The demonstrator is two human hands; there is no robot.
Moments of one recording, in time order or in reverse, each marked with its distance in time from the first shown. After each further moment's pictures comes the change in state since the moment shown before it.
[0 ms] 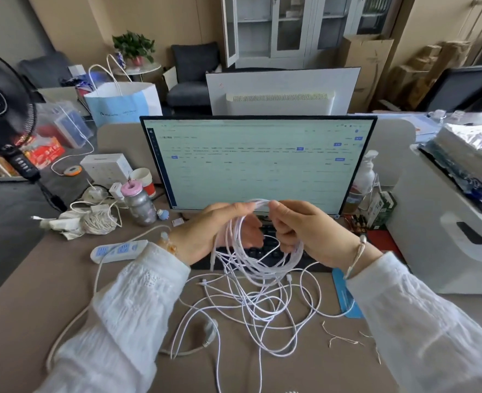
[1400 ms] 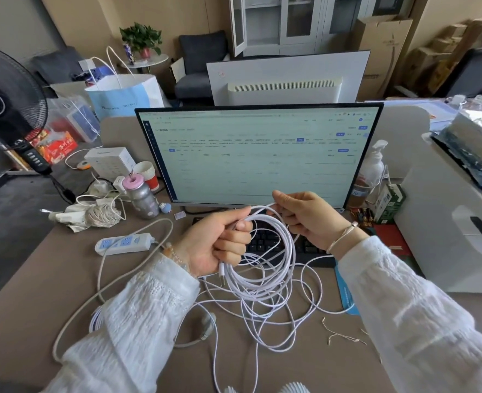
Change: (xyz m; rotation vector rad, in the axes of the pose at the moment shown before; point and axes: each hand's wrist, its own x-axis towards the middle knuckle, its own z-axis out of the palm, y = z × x) left_hand 0.007 -0.012 0.024 -0.612 -0.104 -0.396; right_hand 0.039 0.041 -0.041 0.175 0.092 0.115
